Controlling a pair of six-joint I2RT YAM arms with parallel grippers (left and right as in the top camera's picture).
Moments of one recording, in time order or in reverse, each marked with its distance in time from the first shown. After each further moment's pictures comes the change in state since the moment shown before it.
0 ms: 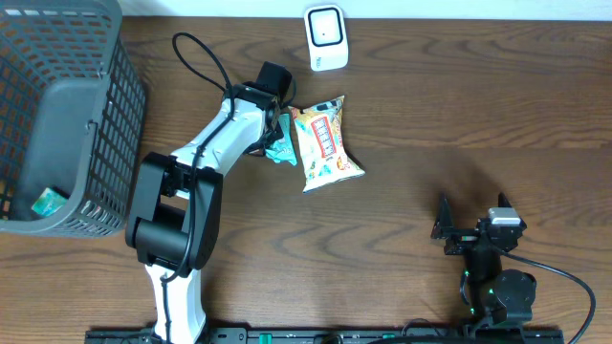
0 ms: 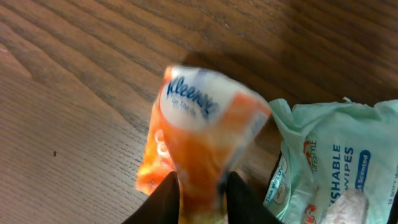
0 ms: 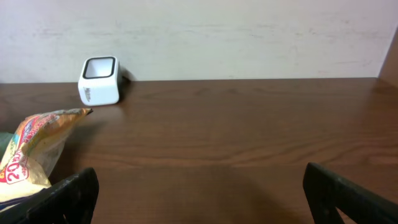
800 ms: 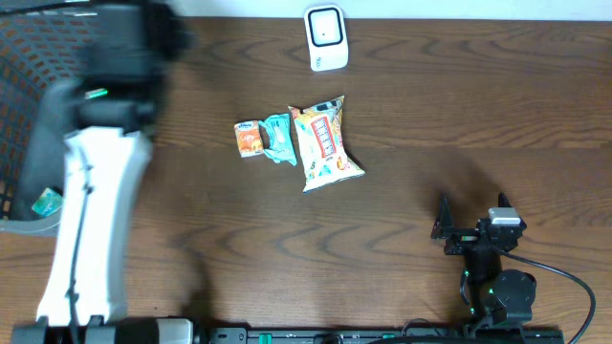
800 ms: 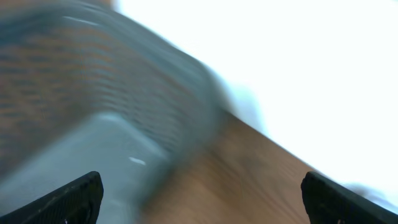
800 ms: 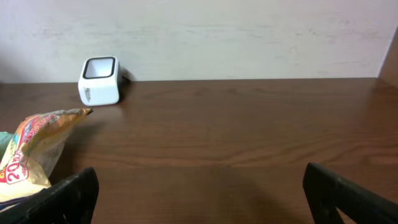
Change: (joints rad) left arm 0.369 -0.543 0.163 0.132 -0.122 0.273; right arm 0.000 0.000 0.000 0.000 0.000 0.000
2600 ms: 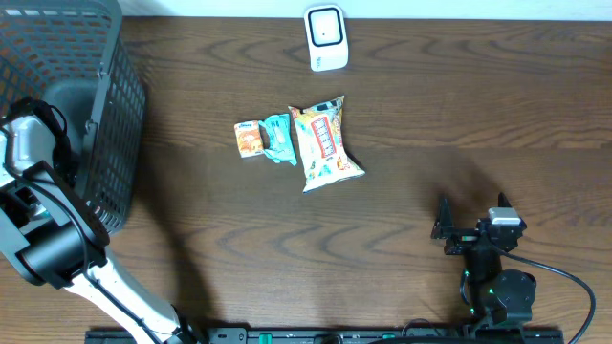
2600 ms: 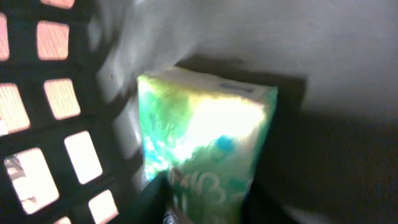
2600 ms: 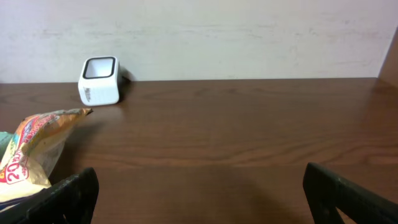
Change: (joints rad) left arm 0.564 0.585 -0.105 -0.417 -0.035 -0.163; right arm 0.000 0.000 0.000 0.000 0.000 0.000
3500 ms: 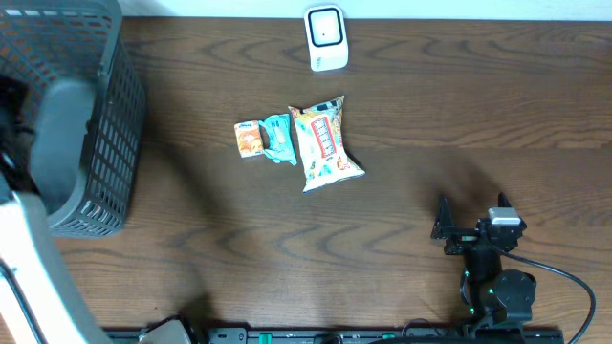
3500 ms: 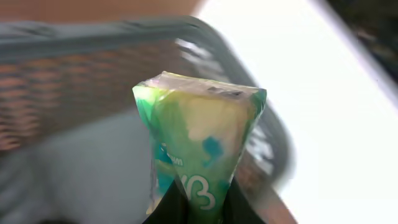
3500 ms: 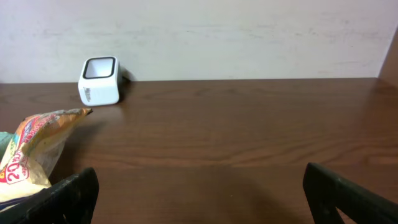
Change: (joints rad) left arm -0.129 -0.779 0.083 0.289 0.382 -0.029; right arm 0.000 0.000 0.000 0.000 0.000 0.000
